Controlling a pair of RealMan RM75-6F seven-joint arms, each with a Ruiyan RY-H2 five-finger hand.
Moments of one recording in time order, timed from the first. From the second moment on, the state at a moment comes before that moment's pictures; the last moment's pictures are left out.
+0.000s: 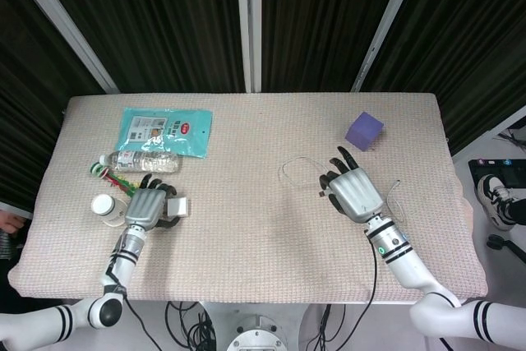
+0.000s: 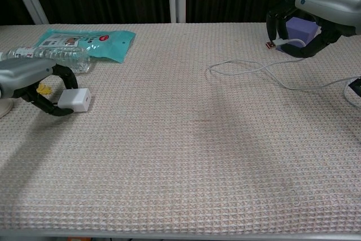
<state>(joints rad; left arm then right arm) -0.57 -1.59 -0.14 -1.43 0.99 1.03 0.48 0.63 -1.33 0.14 -1.72 -1.30 1.12 -0.49</state>
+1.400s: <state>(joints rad) -0.62 -1.55 -0.18 -1.57 0.98 1.08 0.56 0.66 -1.41 0.17 -1.71 -1.26 1.09 -0.47</state>
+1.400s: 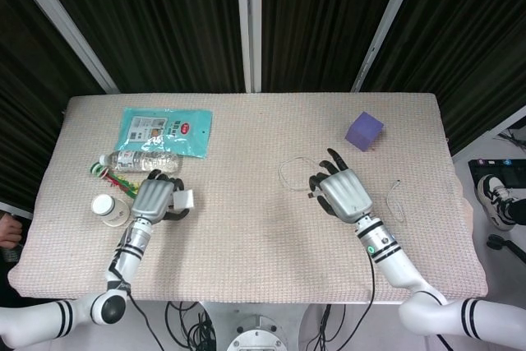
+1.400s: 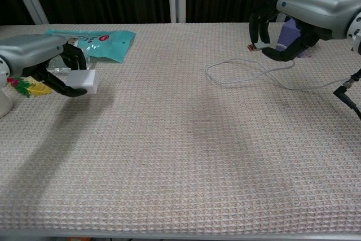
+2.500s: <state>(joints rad) -0.90 -1.60 -0.33 -1.83 0.64 1.28 0.91 0.92 -1.79 0.37 -1.53 -0.89 1.09 -0.66</state>
